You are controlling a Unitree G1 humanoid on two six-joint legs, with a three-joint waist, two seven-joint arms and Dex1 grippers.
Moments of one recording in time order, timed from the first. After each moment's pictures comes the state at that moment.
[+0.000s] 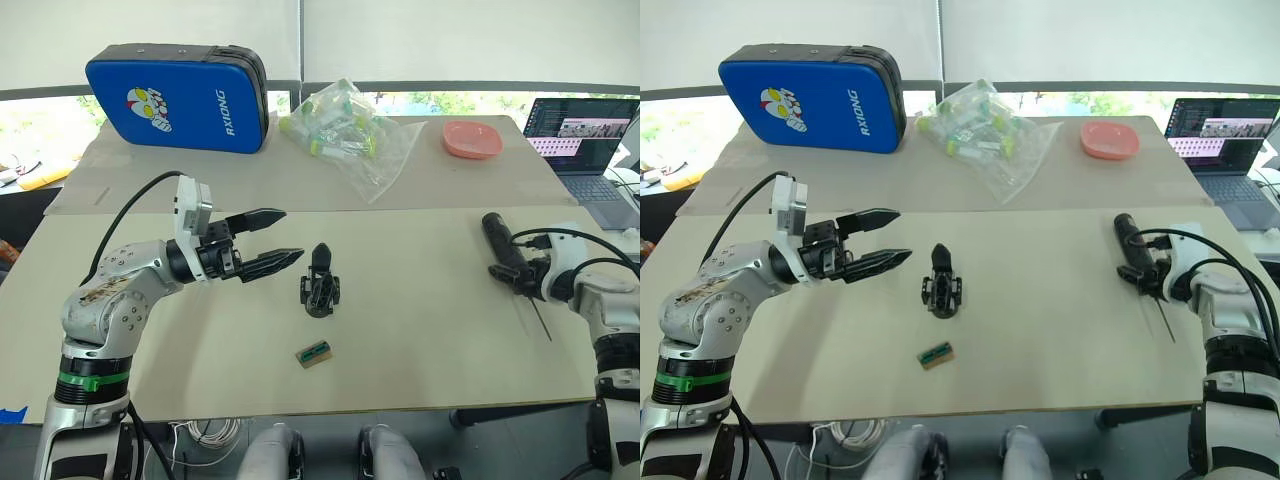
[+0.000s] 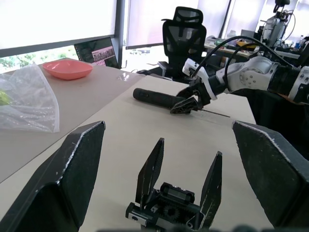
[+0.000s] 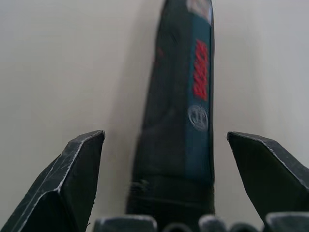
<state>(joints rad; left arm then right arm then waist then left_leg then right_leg) -0.47 0.63 0.12 -0.20 -0.74 0.58 -1.01 -0.62 -0.79 -0.15 0.71 0.17 0.47 0.63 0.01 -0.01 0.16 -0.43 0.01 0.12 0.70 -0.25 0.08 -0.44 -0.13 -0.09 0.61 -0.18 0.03</state>
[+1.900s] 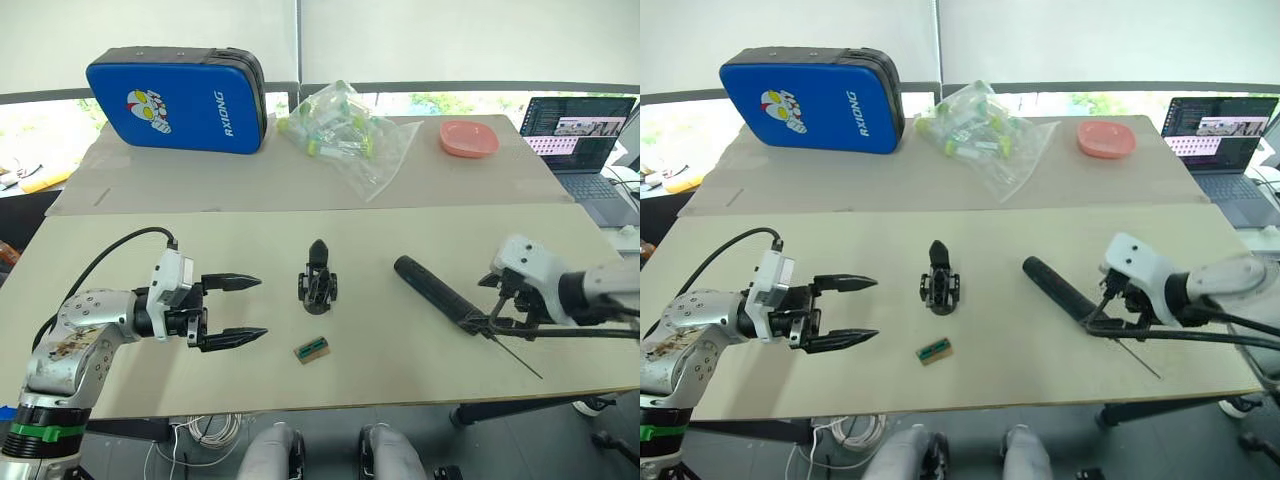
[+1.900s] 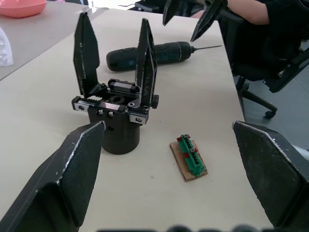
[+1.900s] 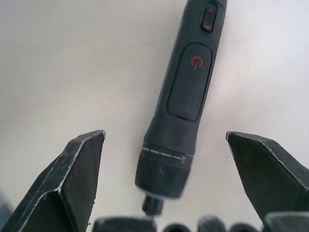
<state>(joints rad) -0.18 0.78 0.13 -0.21 -0.61 0.33 -1.30 -0.37 -1.24 0.06 -0.37 0.33 0.89 1.09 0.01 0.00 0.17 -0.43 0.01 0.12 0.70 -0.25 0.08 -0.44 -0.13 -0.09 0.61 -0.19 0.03</state>
